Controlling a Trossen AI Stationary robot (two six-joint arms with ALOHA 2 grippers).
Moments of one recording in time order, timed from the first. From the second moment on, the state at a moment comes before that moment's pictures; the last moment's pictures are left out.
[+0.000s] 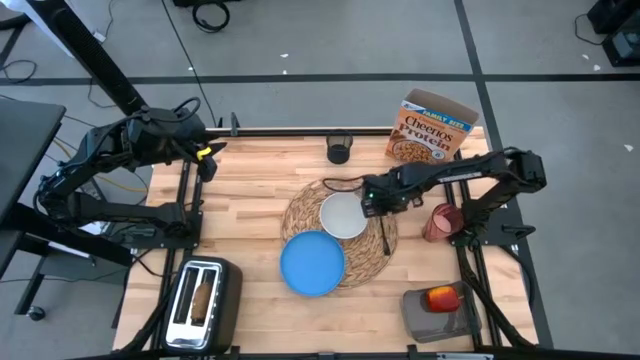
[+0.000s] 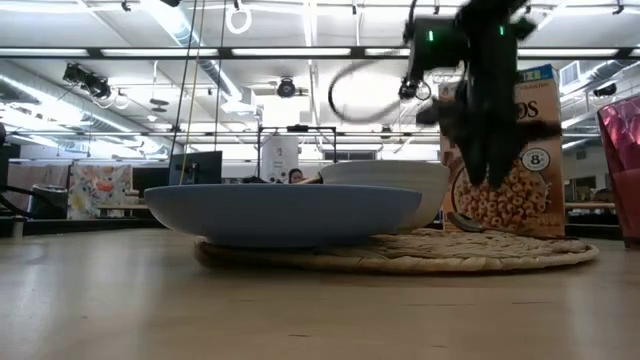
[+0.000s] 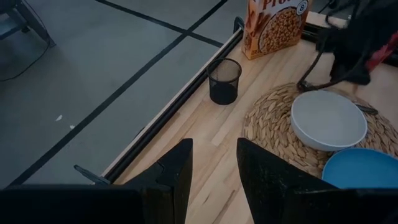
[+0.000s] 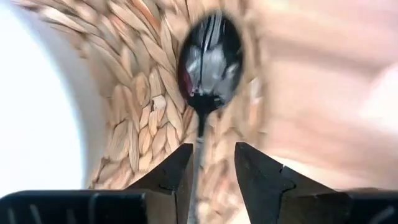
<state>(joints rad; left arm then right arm) 0.31 0.93 1.46 -1.12 -0.31 -0.12 -0.12 1.49 0.99 -0.95 0.03 1.21</state>
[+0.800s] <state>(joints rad) 0.31 0.93 1.46 -0.93 -0.16 -0.12 0.17 1.17 1.21 -1.57 -0.03 1.29</state>
